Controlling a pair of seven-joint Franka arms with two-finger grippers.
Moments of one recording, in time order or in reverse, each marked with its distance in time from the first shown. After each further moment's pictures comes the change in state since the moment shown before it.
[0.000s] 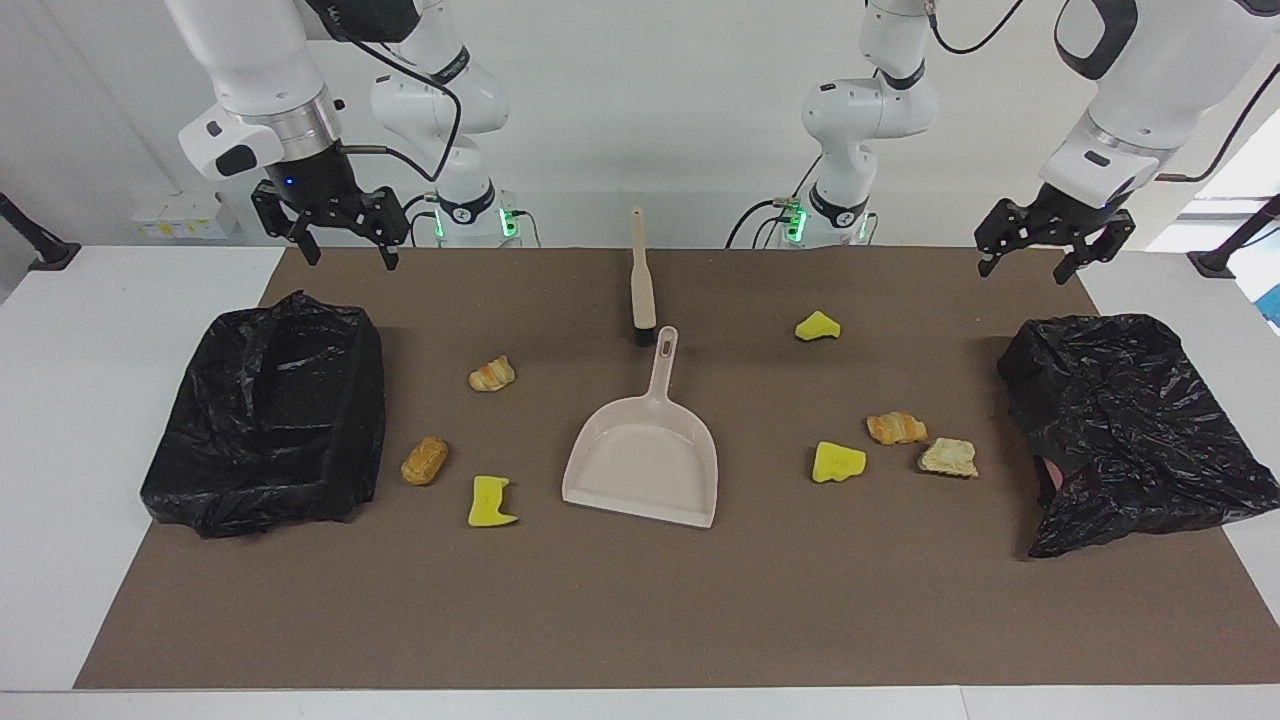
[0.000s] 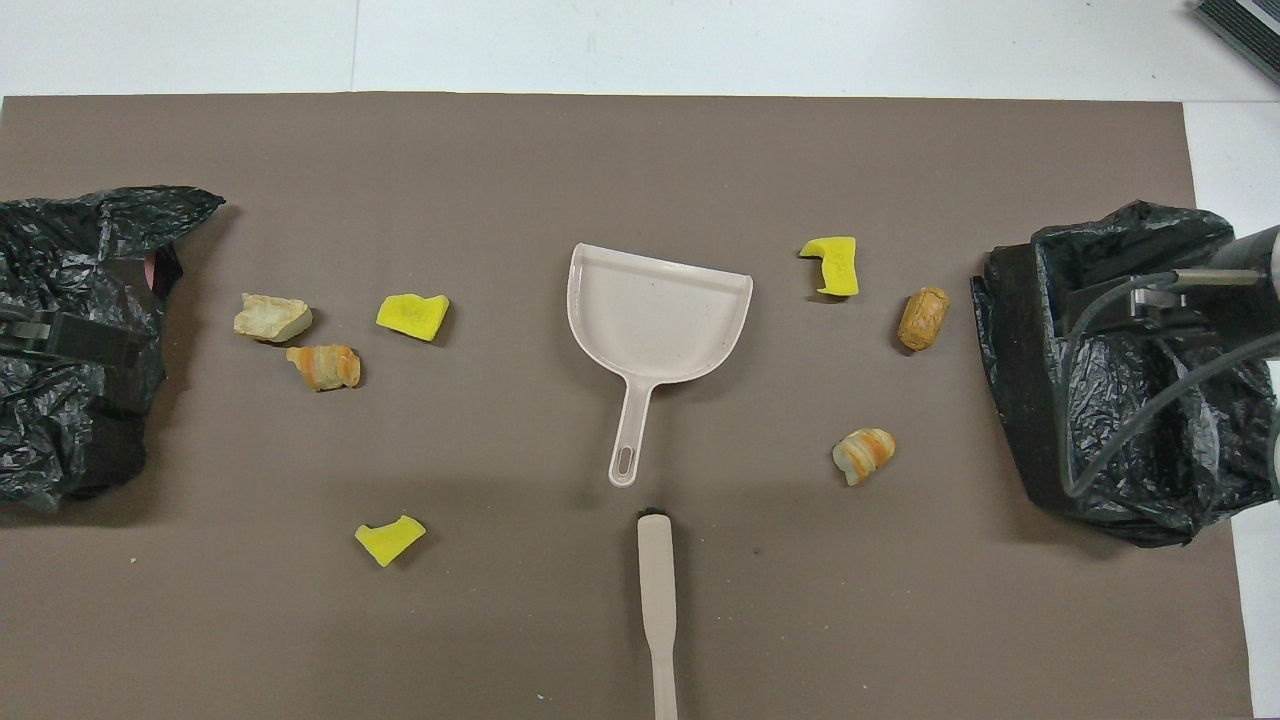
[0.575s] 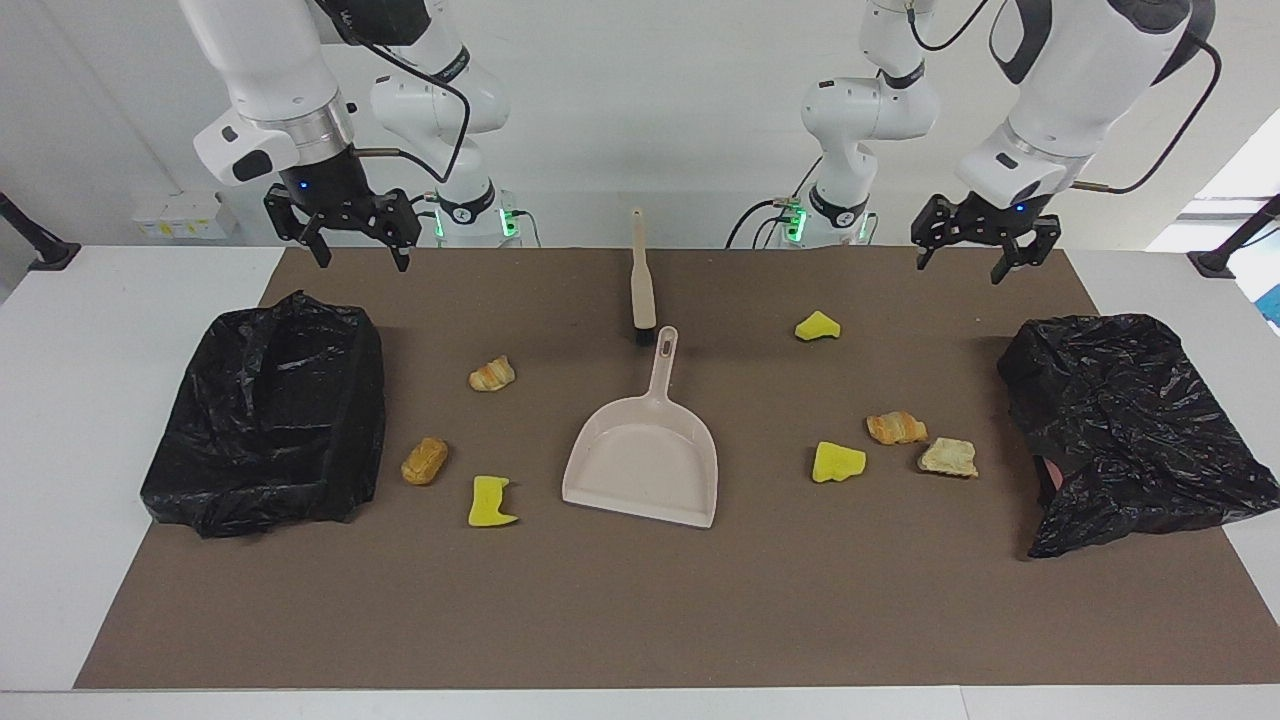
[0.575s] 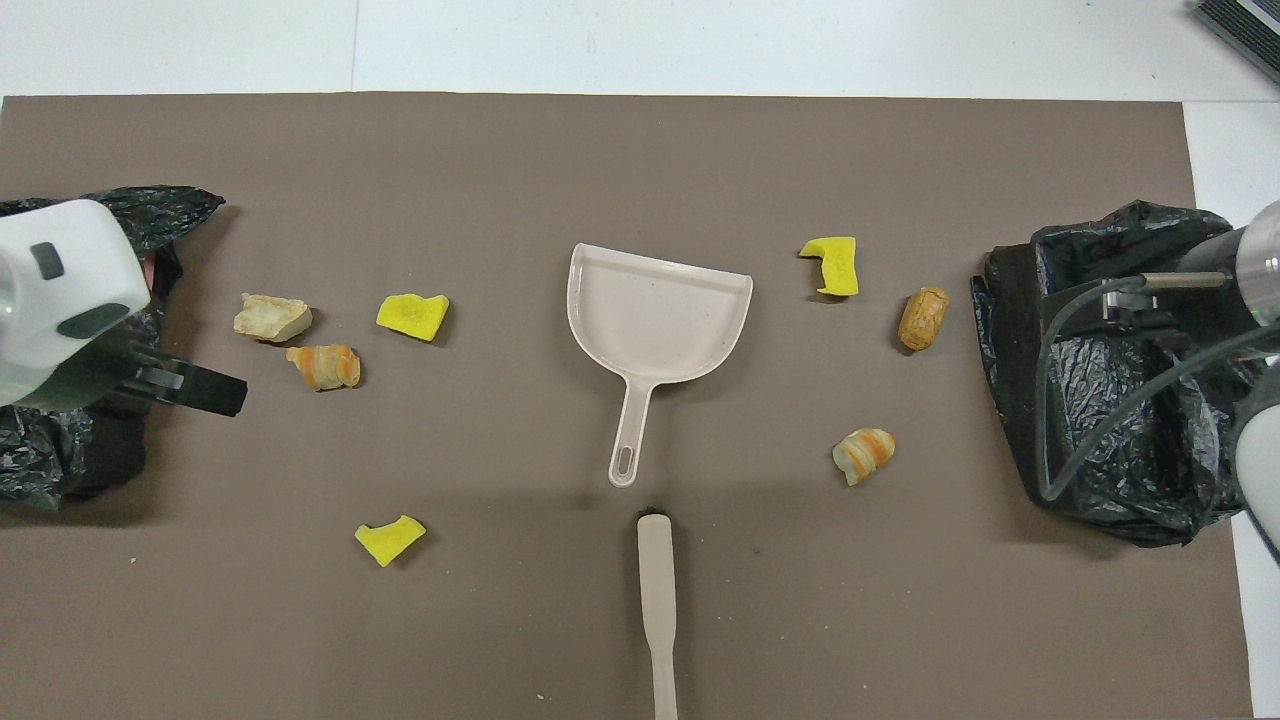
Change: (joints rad) left arm -0.161 -0.053 -0.009 -0.103 -0.006 -0.004 0.001; right arm 0.031 0.012 0.008 -0.002 0.001 0.007 0.007
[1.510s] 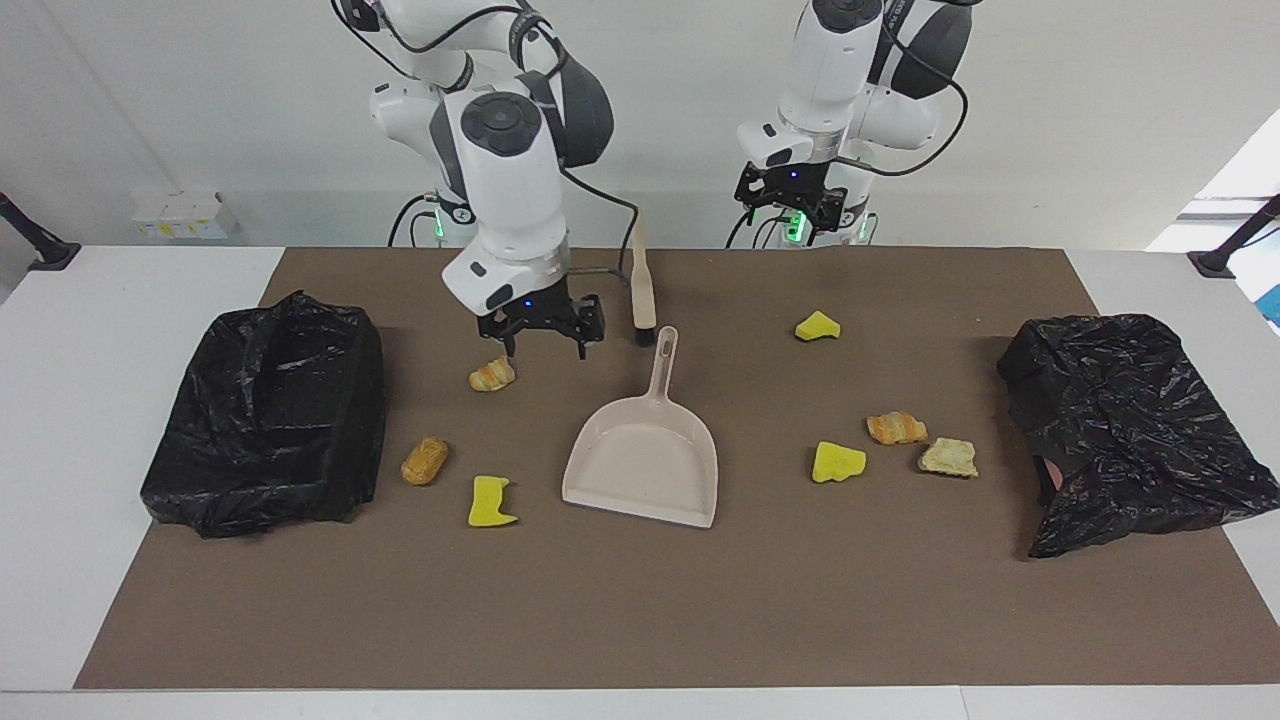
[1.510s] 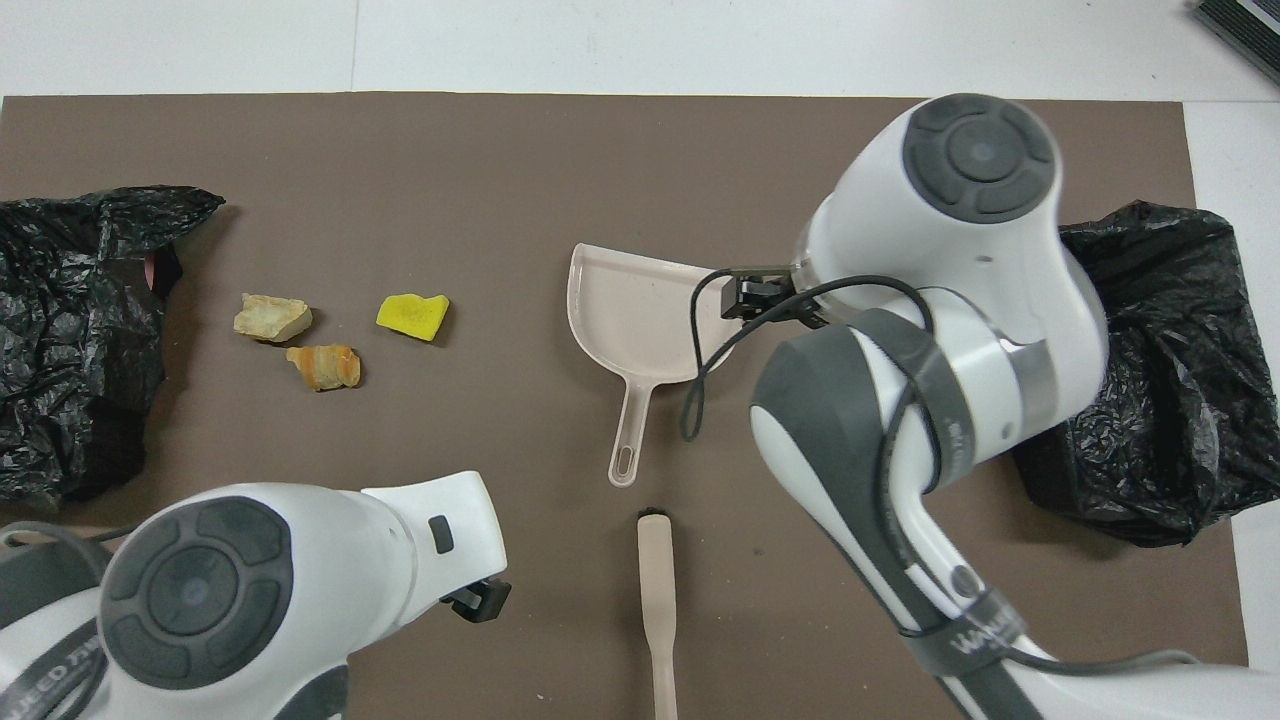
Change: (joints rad) left arm -0.420 -0.221 -0.004 -0.417 -0.037 0.182 -0.246; right arm 0.323 0.306 0.009 0.058 0.001 0.232 0.361
